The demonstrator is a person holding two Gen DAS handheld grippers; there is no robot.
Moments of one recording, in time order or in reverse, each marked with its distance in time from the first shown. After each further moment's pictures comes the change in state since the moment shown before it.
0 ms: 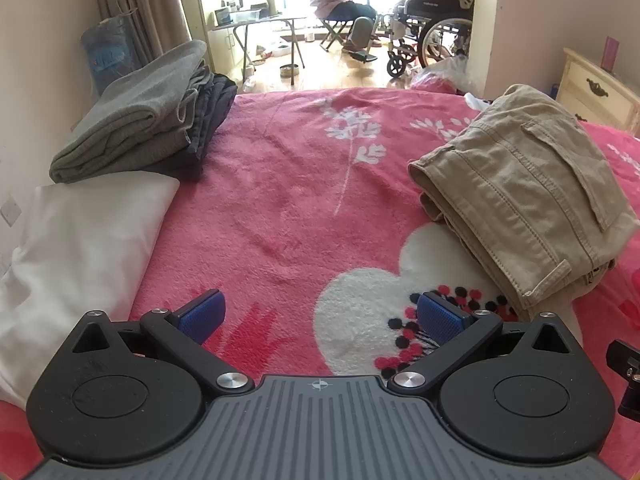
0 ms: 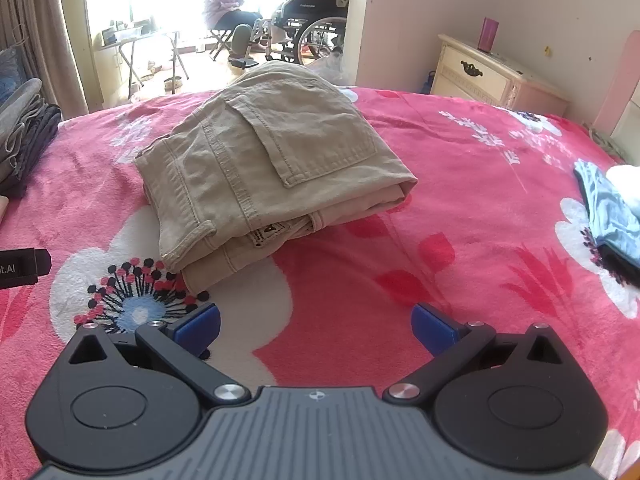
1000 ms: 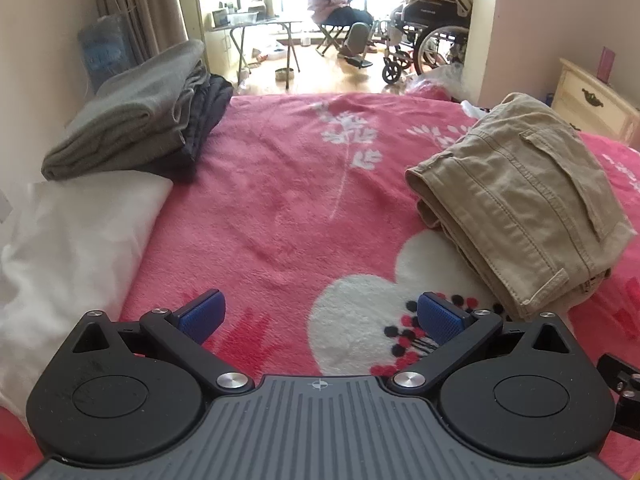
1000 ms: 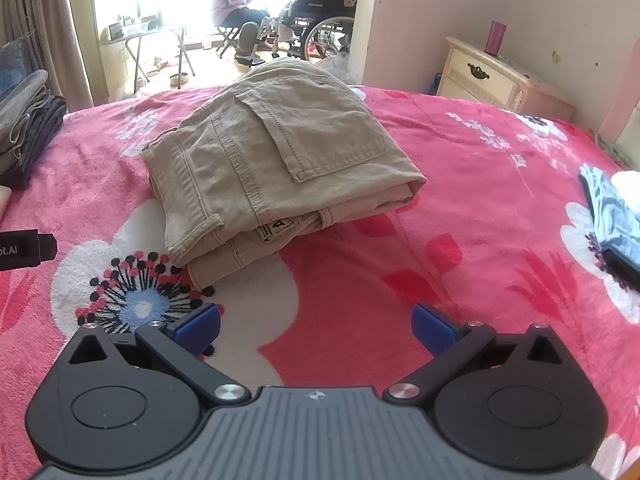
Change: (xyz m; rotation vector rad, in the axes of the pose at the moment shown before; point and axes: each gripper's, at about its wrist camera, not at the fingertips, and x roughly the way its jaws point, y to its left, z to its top) left arm 0.004 0.002 -0.002 -0.016 -0.019 -0.024; right arm 0.003 0.005 -0.001 -0.022 0.002 0.006
